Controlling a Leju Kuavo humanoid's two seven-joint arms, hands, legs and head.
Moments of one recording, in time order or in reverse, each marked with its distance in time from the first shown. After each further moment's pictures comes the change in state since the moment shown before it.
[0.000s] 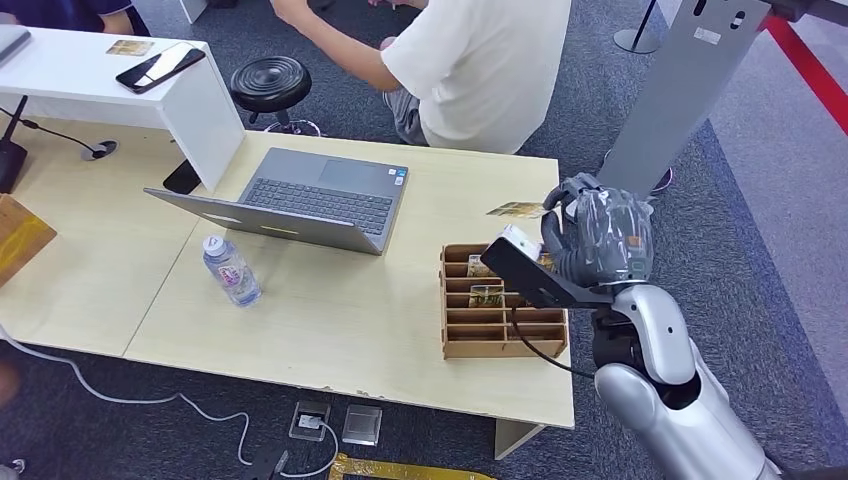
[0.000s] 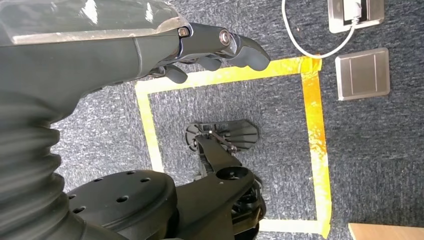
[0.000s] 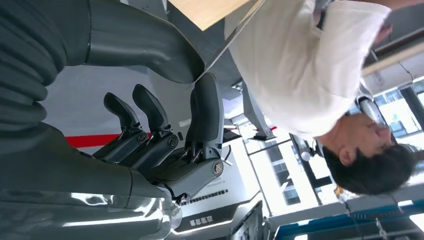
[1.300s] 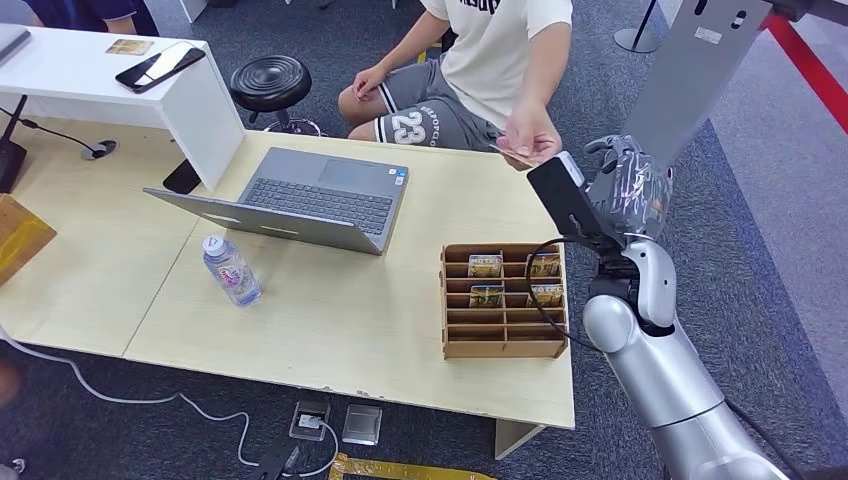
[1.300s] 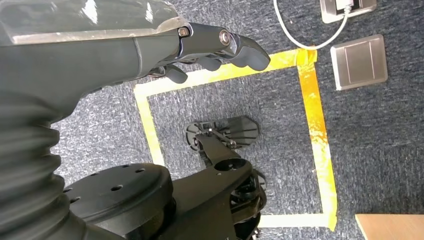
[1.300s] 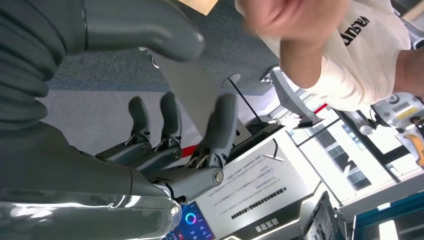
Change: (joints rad) left arm -0.019 -0.016 -0.007 0.001 -0.053 0.000 0.026; right arm -0.116 0.160 -0.135 0.427 -0.098 -0.275 -0.097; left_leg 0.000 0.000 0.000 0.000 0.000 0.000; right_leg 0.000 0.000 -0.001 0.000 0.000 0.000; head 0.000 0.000
